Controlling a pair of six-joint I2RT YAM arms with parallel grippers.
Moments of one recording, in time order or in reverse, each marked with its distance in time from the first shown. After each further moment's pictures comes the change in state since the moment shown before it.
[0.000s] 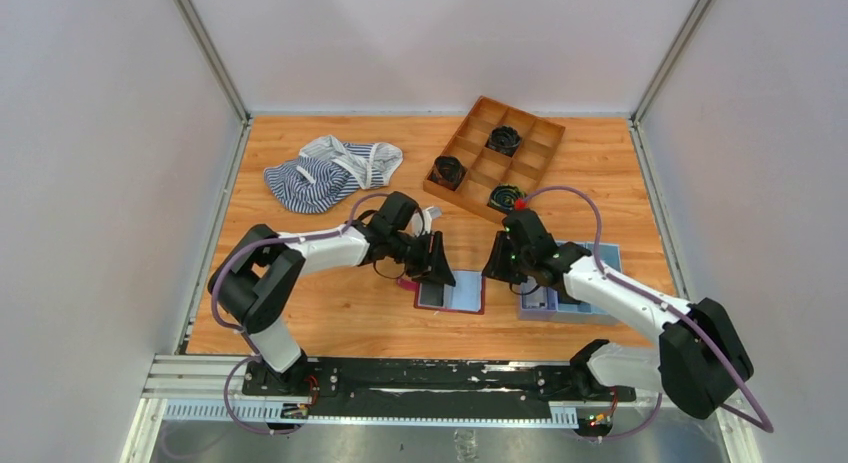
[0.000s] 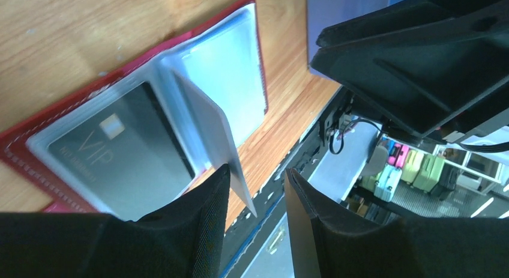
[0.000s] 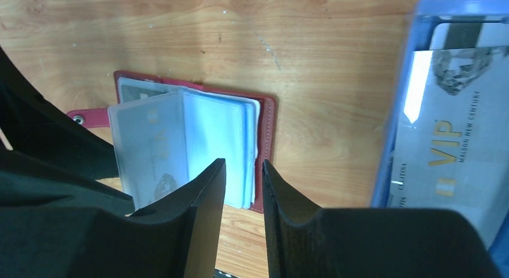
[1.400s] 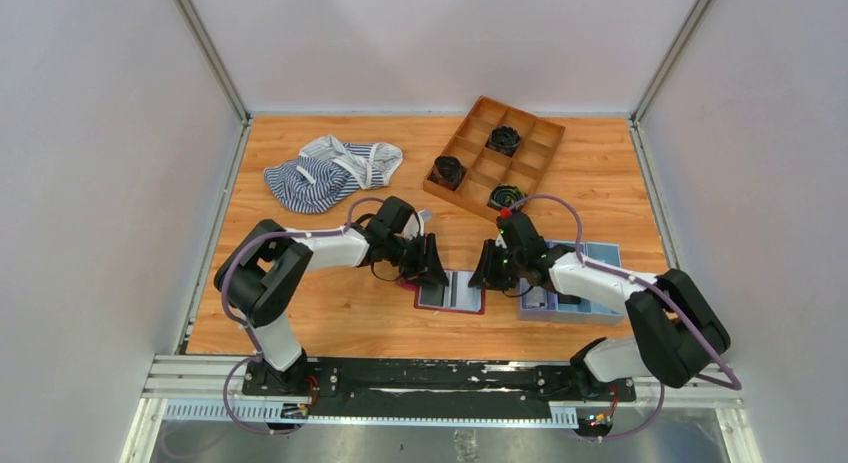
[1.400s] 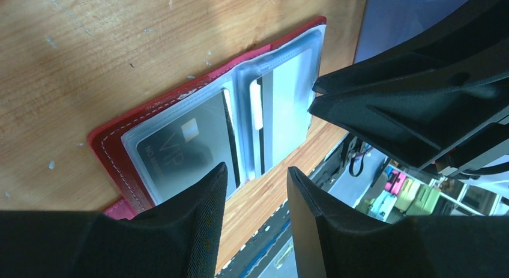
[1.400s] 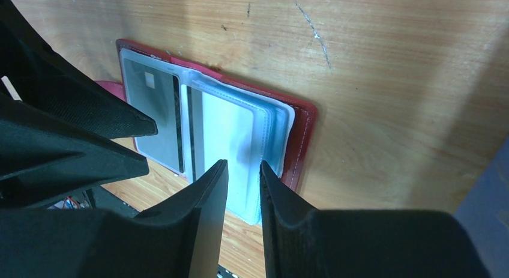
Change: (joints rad) left arm 0.025 0.050 -0.024 0.027 -0.075 -0.038; right arm -0.036 0.152 -0.059 0.193 -0.229 -0.023
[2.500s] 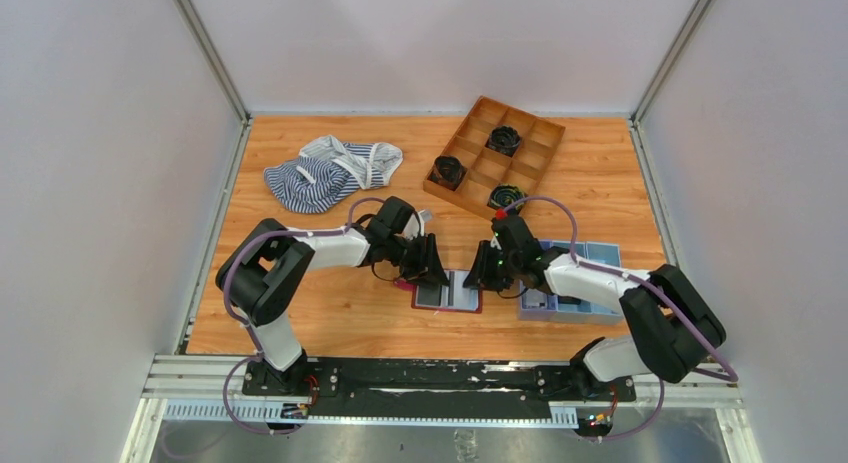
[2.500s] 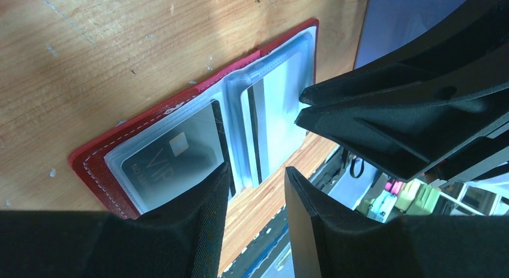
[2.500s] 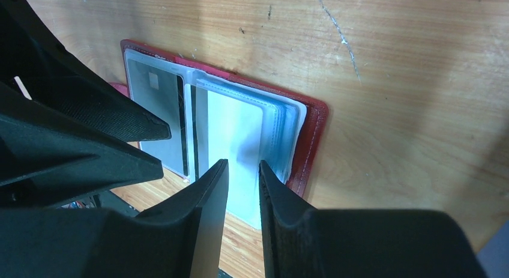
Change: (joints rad) left arm 0.000 0.016 0.000 0.015 0.002 0.000; right arm 0.040 0.033 -0.010 0.064 0.008 0.032
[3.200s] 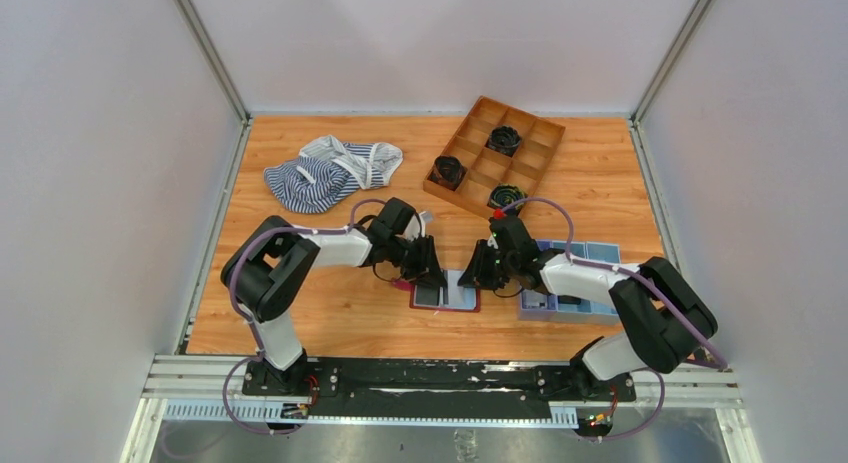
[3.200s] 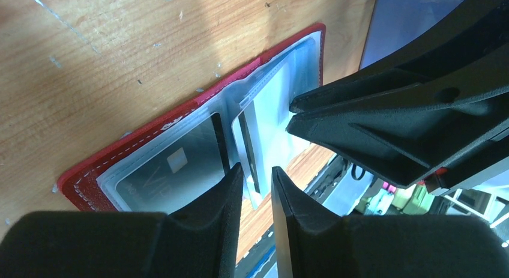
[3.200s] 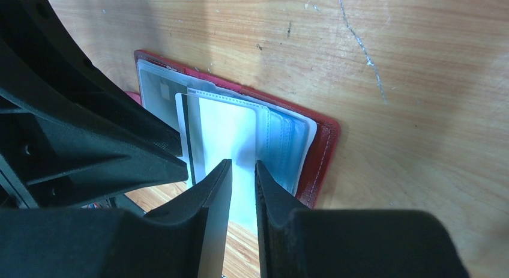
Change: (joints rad) left arm 0.000 0.030 0.000 0.017 0.009 -0.005; right arm 0.000 0.055 -0.018 0.119 -0.036 0.045
